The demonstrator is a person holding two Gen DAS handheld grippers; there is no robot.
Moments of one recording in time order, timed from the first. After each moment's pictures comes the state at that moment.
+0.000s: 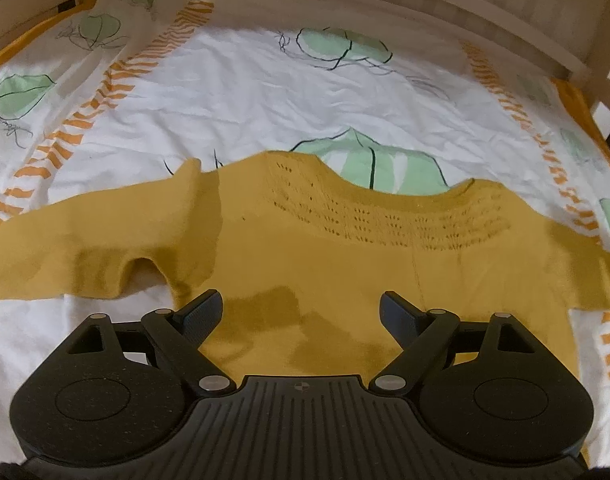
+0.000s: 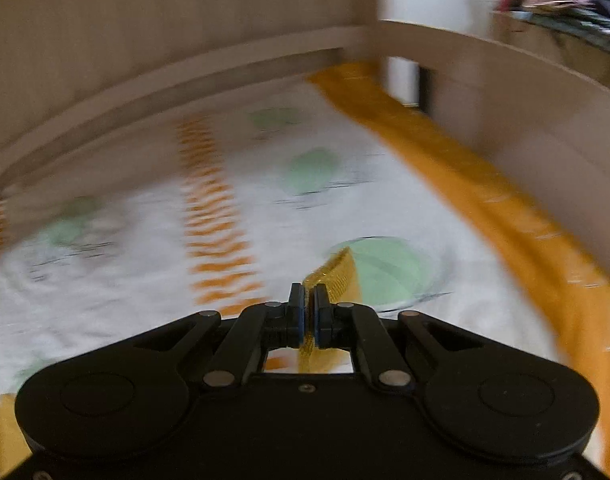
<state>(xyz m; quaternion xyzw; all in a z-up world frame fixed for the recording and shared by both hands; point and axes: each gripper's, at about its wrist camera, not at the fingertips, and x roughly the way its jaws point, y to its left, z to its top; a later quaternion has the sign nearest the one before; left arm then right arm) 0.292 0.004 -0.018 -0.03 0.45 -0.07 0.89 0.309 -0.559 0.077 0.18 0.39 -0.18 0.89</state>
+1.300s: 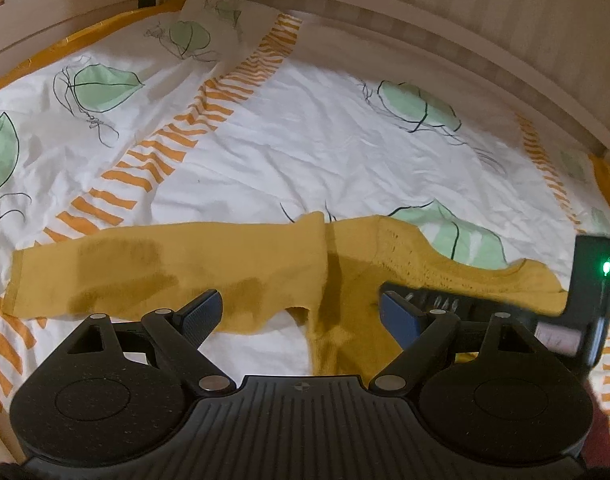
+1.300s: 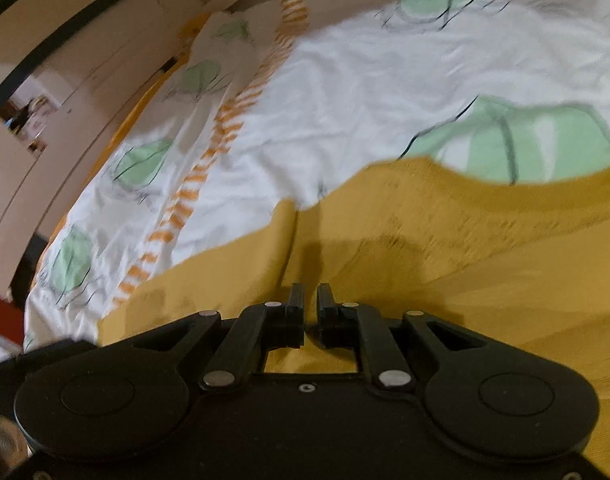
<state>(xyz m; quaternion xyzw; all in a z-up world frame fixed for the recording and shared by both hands) 0.289 0.109 0.021 -0.09 0.42 0.00 0.91 0.360 -0.100 -0.070 0.24 0.46 0.23 0.82</state>
